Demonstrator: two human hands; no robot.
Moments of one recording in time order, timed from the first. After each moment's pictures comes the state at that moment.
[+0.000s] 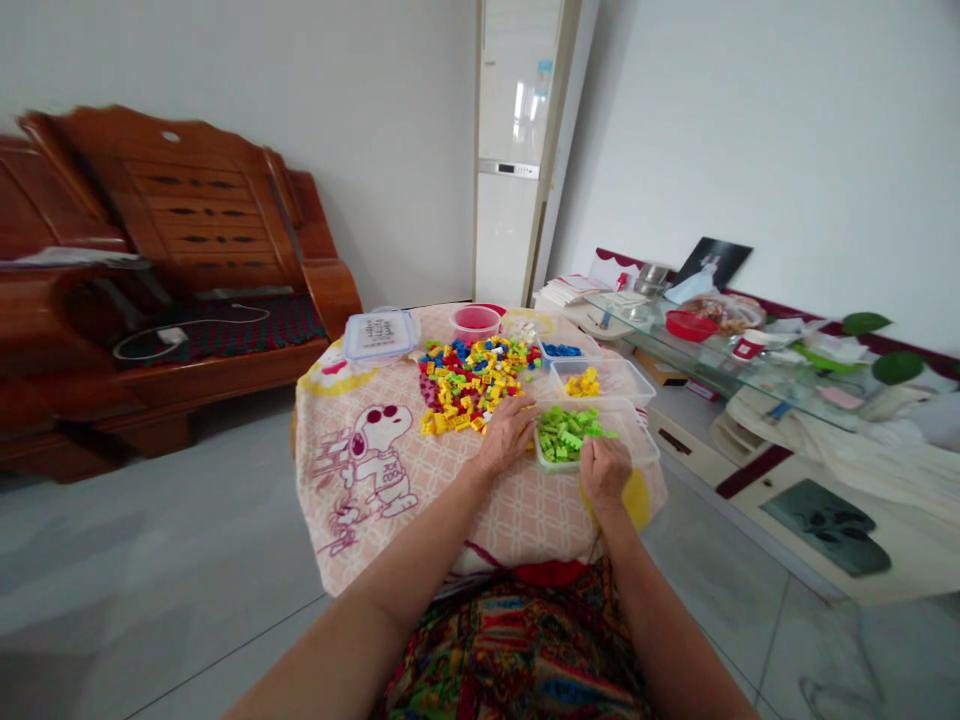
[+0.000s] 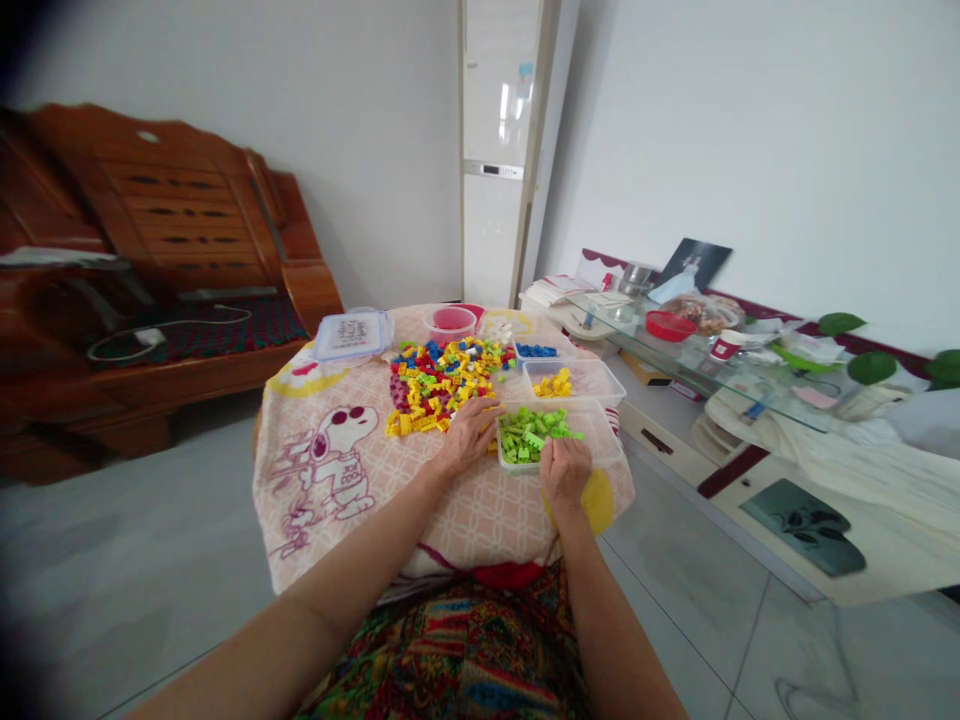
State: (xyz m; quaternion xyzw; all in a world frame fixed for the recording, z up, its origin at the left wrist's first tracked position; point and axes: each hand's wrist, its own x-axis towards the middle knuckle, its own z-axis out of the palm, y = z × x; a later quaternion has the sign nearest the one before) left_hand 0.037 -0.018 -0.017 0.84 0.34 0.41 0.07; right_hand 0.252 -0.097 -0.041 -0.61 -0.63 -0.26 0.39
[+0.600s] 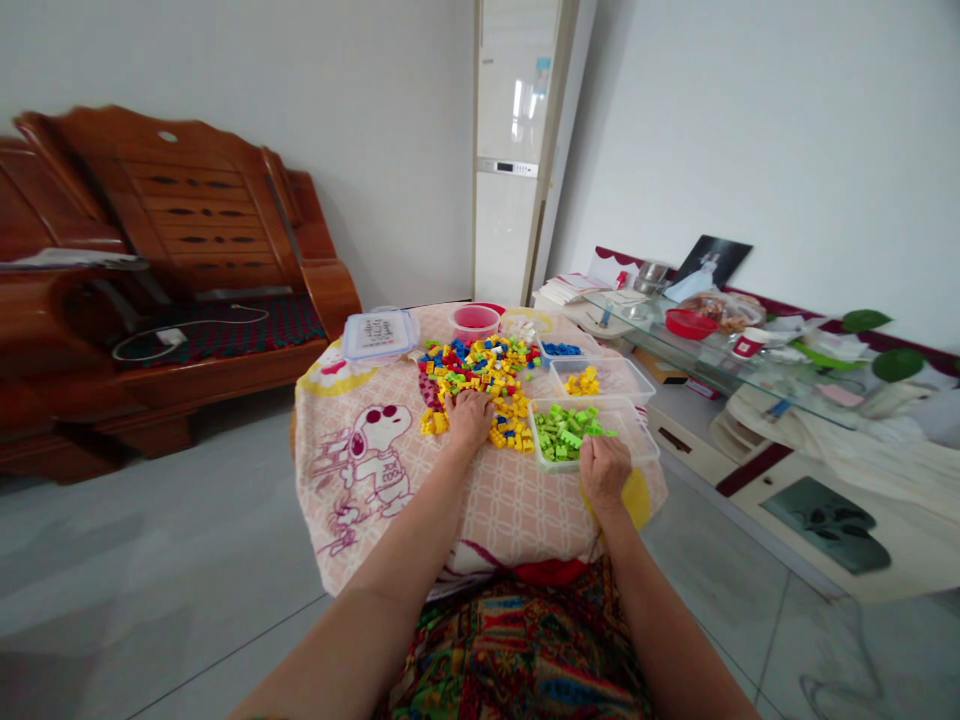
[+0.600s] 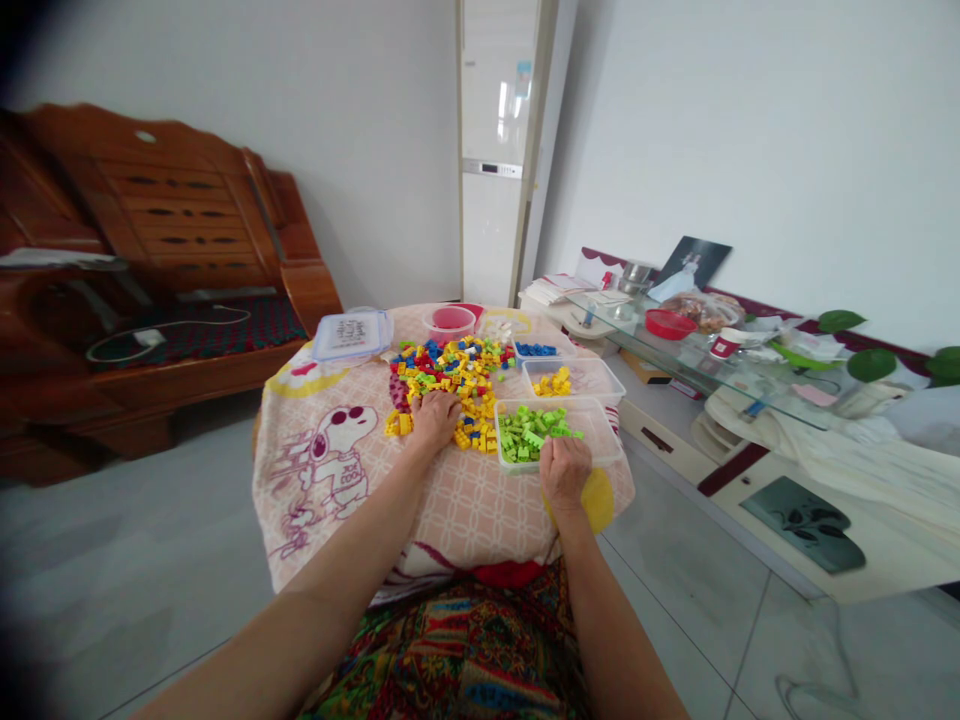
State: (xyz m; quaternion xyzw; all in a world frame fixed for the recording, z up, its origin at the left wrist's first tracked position) left_hand 0.003 0.001 -0.003 0.72 0.63 0.28 0.08; right_hand 0.252 -0.097 -0.041 -0.62 -0.63 -0.25 0.40
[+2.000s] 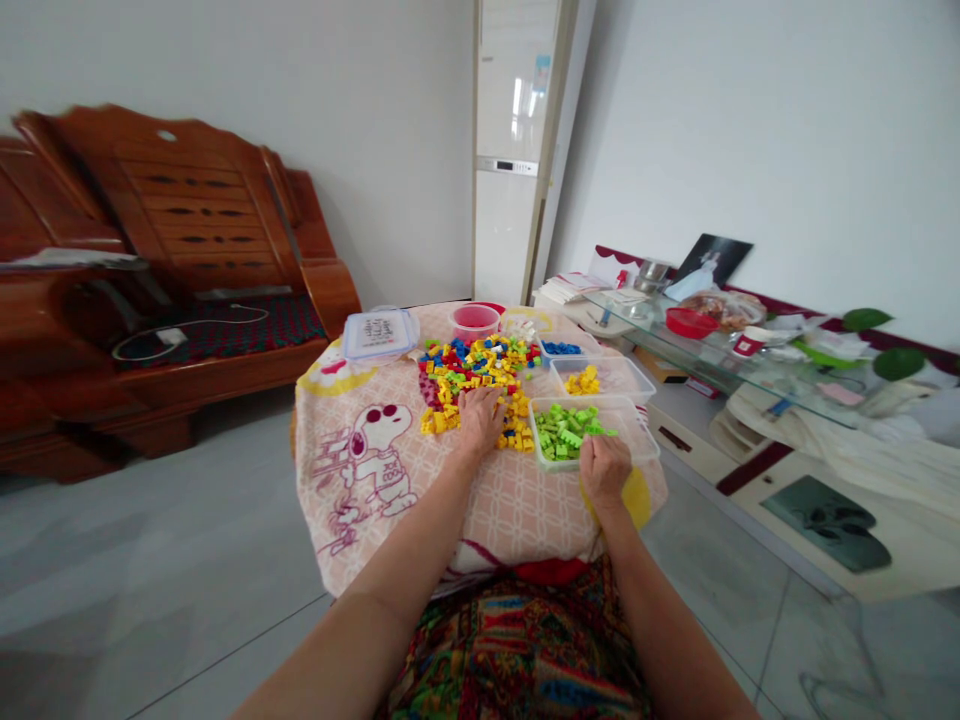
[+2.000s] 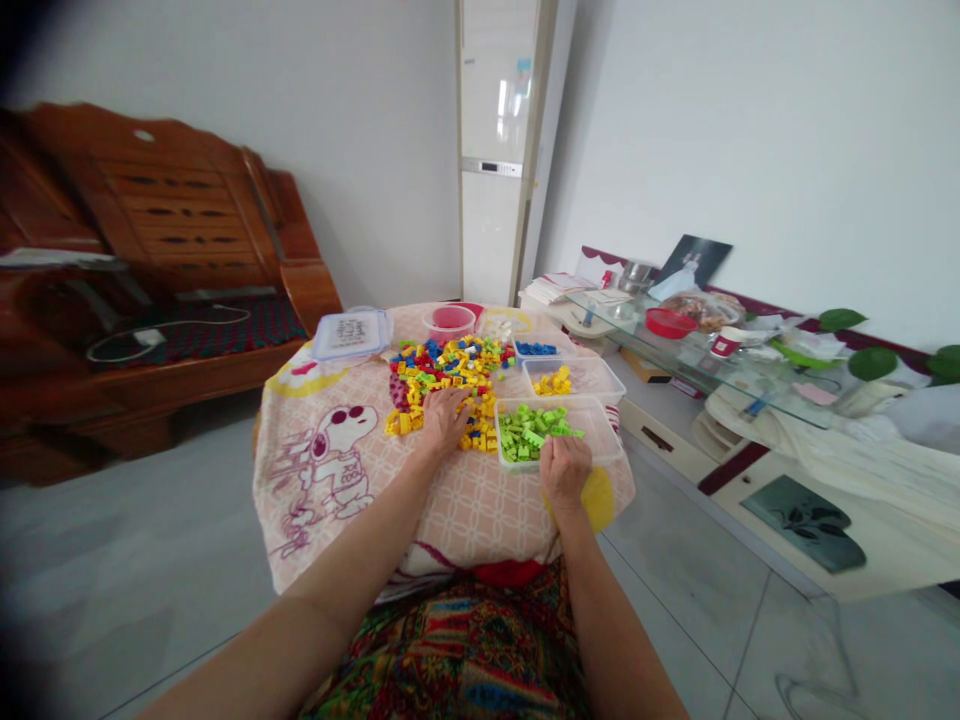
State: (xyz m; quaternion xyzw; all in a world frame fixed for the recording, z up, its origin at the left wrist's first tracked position) left_hand 0.009 -0.001 -0.014 0.74 0.55 0.37 0.05; right_hand 0.253 -0.096 -0.043 -0.61 -0.64 -0.29 0.38
